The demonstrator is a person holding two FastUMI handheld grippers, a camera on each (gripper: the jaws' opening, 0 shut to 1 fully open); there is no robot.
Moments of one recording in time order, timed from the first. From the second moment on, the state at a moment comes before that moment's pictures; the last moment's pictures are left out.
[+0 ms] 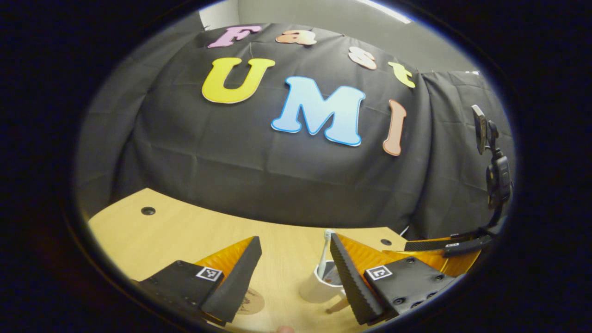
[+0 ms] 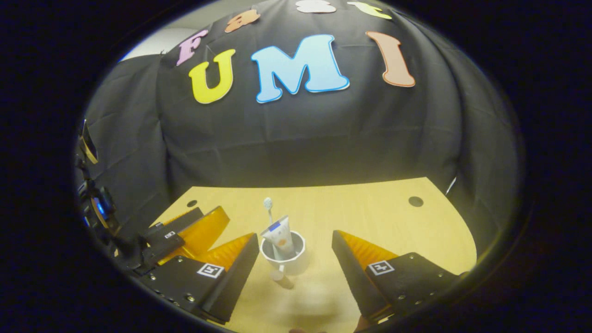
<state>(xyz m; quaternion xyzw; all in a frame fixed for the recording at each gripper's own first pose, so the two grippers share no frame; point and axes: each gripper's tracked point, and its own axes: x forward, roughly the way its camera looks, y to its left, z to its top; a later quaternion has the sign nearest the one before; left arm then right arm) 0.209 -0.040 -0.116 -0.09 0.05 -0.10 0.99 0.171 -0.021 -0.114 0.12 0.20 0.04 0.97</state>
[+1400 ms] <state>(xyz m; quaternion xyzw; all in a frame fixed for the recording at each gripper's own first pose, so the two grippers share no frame) 0.175 0.004 -0.136 -0.08 0.11 -0.09 0.99 0.185 0.026 -0.240 0.08 0.52 0.02 0.85</state>
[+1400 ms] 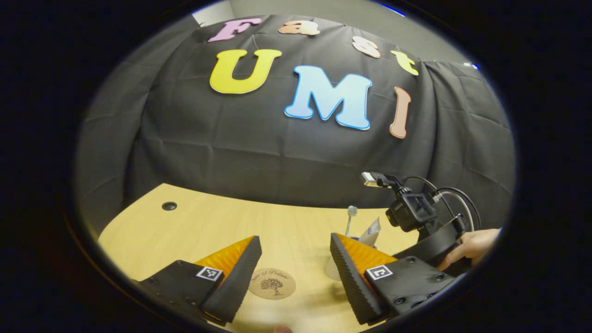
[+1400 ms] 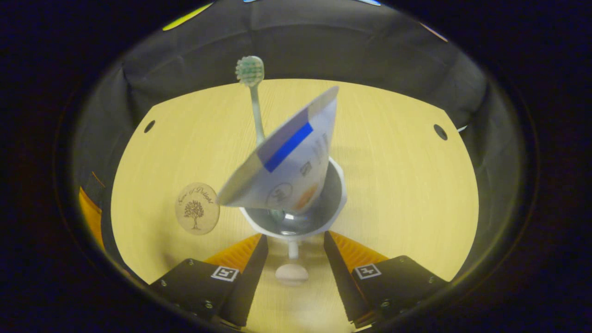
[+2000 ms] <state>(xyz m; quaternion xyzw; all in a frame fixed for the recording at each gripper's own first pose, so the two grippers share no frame) 0.162 0.027 -0.148 -0.08 0.12 -0.09 0.99 0.184 0.026 -0.250 0.08 0.53 0.01 0.84</state>
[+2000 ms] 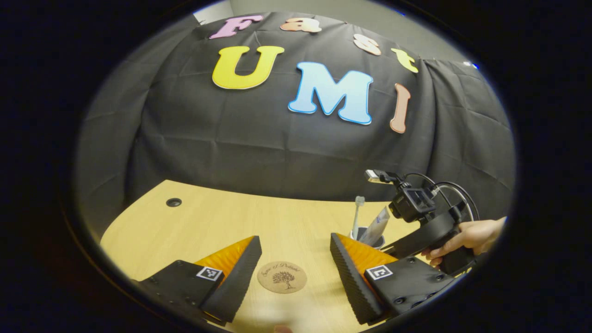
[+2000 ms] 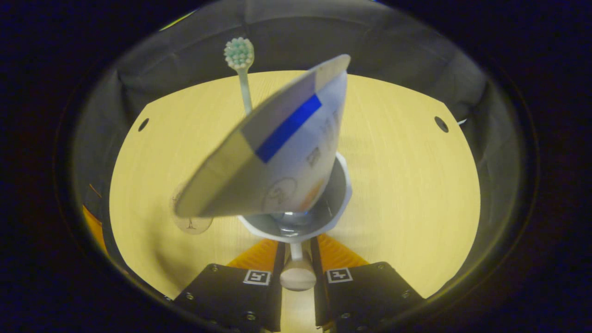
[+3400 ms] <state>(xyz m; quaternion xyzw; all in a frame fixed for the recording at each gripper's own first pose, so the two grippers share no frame) 0.121 0.105 -0.160 -0.10 0.13 -0.03 0.99 0.189 0.134 -0.224 0.04 0.49 0.10 0.86</state>
